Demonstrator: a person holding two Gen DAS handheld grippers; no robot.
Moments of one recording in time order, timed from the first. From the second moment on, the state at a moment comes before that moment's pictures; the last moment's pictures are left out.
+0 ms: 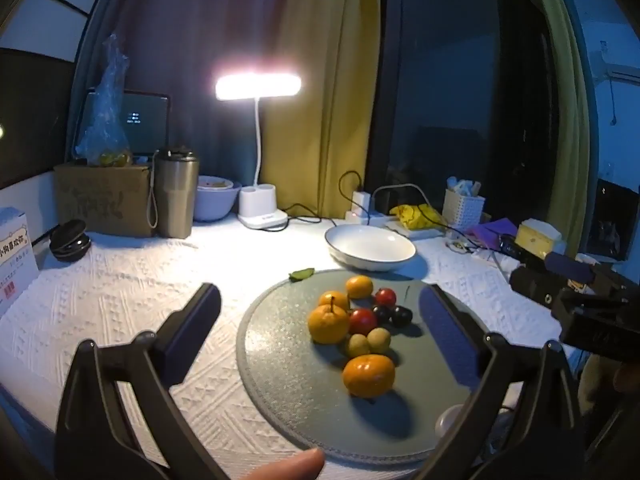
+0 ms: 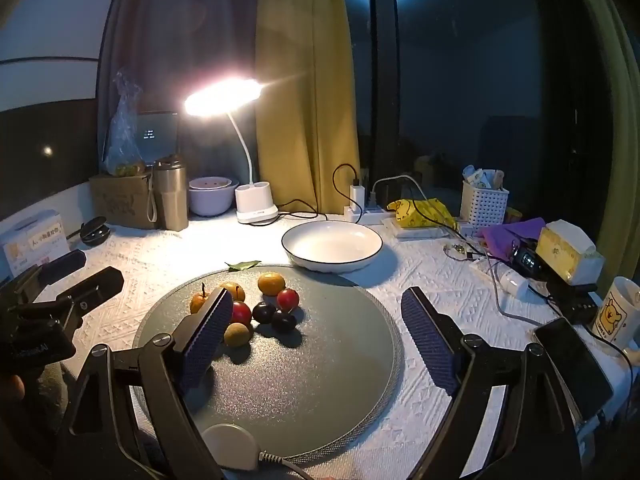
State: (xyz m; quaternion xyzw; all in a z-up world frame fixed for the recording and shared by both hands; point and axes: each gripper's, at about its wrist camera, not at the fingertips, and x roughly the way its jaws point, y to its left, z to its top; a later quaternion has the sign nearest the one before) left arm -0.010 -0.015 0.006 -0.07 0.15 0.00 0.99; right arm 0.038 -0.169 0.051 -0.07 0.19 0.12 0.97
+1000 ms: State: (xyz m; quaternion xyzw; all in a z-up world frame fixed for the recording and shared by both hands) left arm -0.010 -0.030 0.011 -0.07 0.15 -0.02 0.99; right arm 0.038 -0.175 0.046 -0.05 0.20 0.12 0.97
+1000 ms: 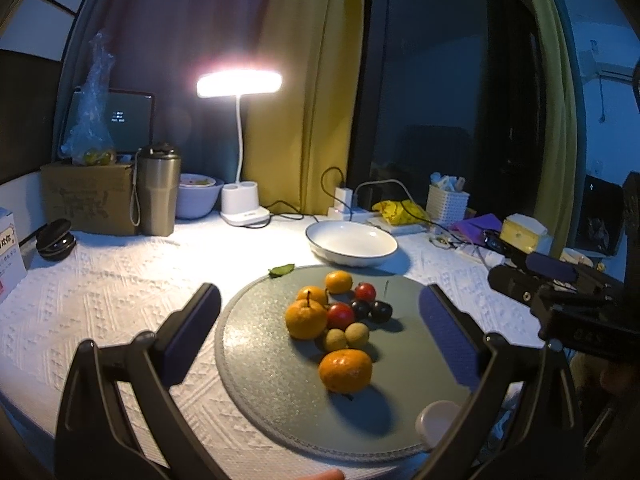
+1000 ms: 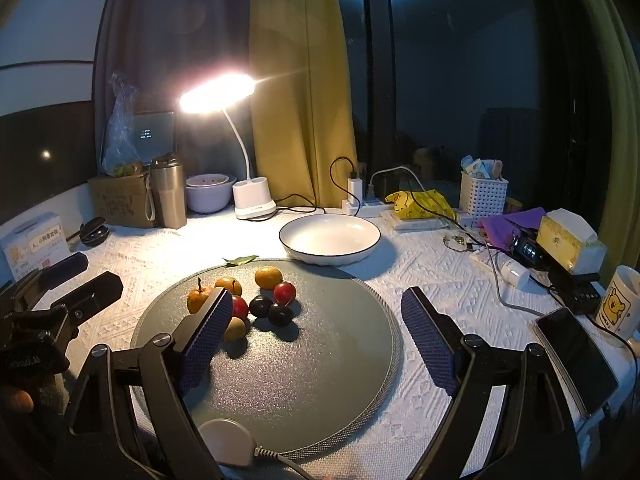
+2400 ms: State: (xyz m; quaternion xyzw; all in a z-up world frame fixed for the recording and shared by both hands) left arm -0.007 -0.042 0.007 -0.06 0.16 -0.03 0.98; right arm 0.039 -0.179 0.039 -0.05 0.21 0.12 0.97
